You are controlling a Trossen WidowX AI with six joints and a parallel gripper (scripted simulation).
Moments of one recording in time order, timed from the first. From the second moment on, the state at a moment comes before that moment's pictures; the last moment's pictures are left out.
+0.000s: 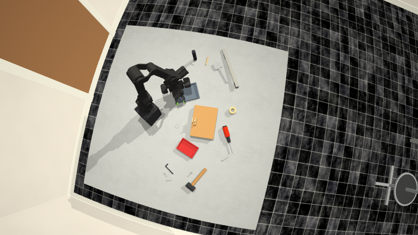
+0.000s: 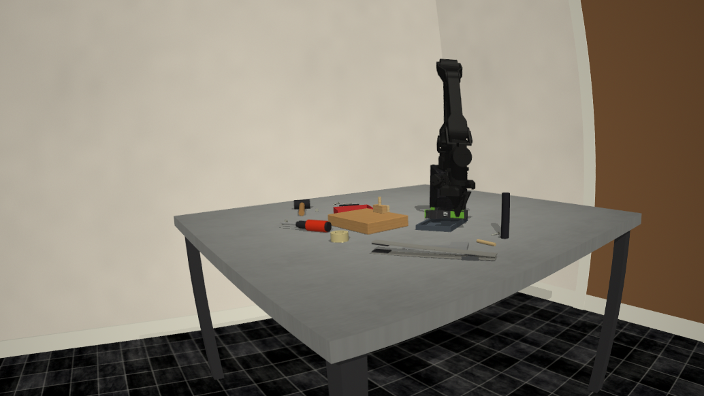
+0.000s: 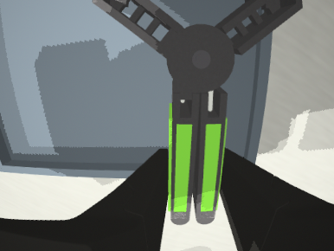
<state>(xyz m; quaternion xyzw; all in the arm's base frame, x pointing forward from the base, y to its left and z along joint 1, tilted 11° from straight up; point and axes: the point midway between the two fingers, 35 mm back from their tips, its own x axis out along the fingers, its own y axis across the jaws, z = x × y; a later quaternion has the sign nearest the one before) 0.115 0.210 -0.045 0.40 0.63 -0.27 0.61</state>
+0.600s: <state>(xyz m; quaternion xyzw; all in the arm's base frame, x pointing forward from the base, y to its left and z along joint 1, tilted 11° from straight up) 0.115 0.210 -0.045 0.40 0.63 -0.27 0.61</state>
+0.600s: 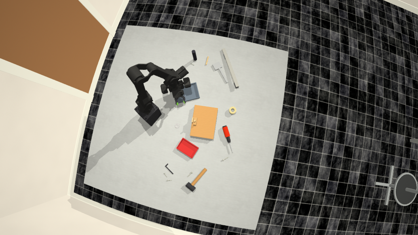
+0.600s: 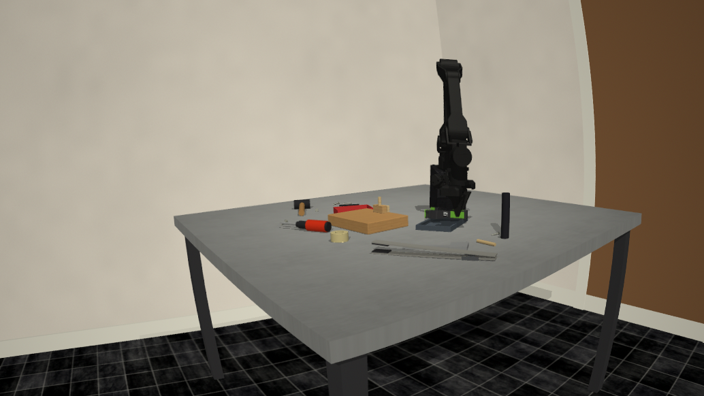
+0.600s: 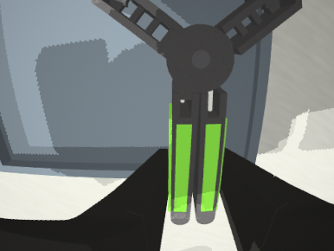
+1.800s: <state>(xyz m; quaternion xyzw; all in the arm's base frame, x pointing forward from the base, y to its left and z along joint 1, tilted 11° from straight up) 0.115 0.209 -0.032 0.40 0.63 -0.27 0.61</state>
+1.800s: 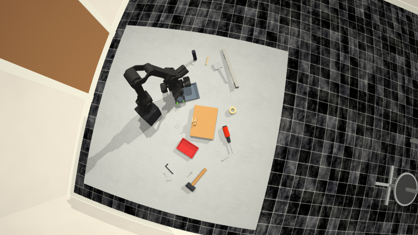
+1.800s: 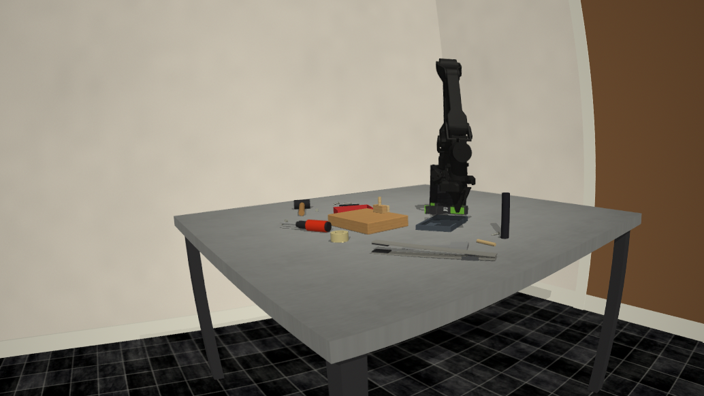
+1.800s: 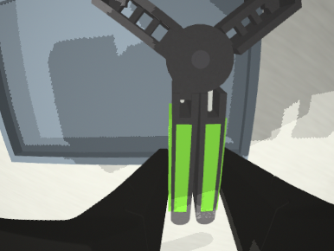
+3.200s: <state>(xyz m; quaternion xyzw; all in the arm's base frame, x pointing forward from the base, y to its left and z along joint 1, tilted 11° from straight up) 0.115 0.207 -0.008 0.40 0.63 -0.27 0.61</state>
